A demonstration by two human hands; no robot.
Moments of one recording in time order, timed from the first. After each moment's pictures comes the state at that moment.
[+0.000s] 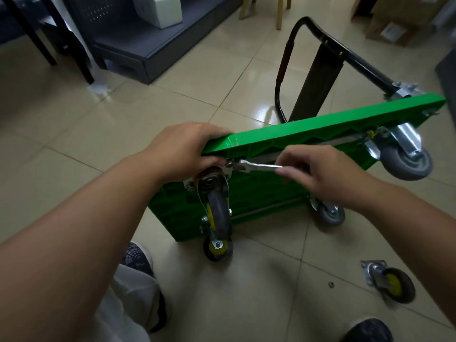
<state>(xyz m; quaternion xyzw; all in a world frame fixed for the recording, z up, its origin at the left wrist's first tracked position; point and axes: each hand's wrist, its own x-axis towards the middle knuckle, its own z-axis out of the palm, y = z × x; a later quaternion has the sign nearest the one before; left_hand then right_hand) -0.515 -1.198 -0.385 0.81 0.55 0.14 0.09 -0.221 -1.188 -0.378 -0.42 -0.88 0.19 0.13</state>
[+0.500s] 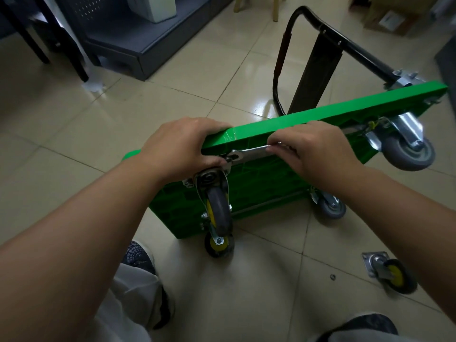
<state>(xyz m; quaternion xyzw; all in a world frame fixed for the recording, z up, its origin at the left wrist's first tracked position) -0.510 -1.203 -0.387 0.81 0.57 0.14 0.08 -0.238 -1.169 -0.392 -0.34 -0.91 -0.09 0.21</state>
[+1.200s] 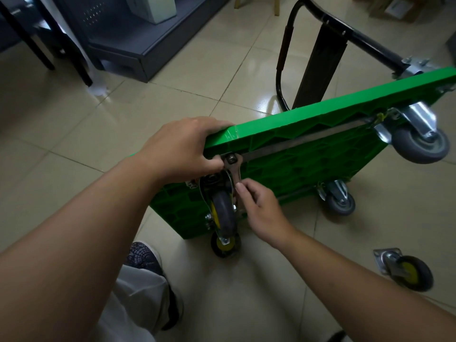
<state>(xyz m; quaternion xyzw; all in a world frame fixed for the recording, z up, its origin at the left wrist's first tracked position) -0.509 -1.205 -0.382 0.81 0.56 0.14 0.12 -0.314 -1.246 -0.500 -0.47 -0.63 0.51 0.36</state>
